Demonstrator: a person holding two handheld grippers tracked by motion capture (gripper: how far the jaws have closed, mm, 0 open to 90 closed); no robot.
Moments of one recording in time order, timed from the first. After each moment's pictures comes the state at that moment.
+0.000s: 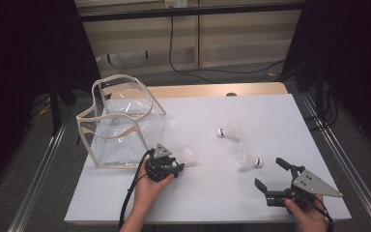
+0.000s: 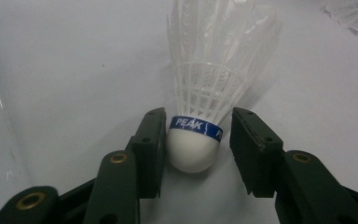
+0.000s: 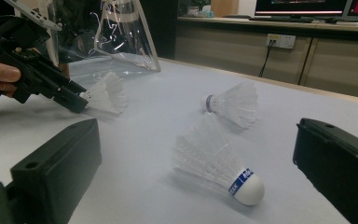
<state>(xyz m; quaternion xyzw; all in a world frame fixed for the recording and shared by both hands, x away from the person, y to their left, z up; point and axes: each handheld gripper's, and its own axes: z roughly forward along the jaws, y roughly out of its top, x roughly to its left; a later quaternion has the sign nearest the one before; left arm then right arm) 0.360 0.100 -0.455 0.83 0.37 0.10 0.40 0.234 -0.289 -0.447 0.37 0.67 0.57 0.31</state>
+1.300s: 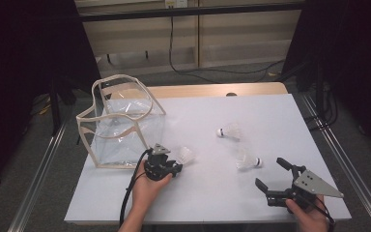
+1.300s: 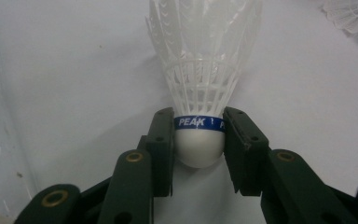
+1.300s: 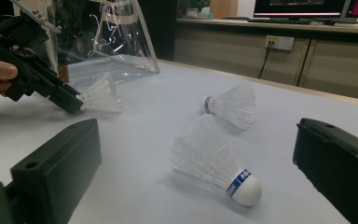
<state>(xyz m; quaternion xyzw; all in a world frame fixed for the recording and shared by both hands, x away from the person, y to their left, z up) 0.360 0.102 -0.448 0.83 0.40 0.06 0.38 0.233 -0.291 -0.446 0.37 0.67 0.57 0.31</state>
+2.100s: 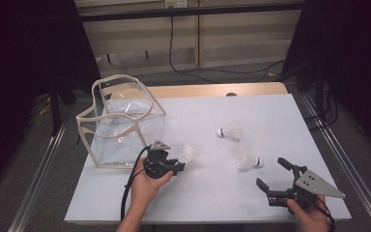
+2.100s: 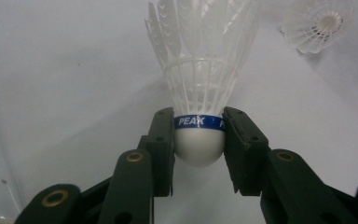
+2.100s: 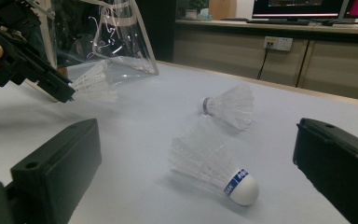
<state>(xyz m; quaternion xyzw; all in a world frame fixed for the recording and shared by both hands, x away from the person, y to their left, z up) 0.356 0.099 -0.422 0.83 0.40 0.03 0.39 0.232 -0.293 -0.445 0.37 0.66 0.57 0.31</state>
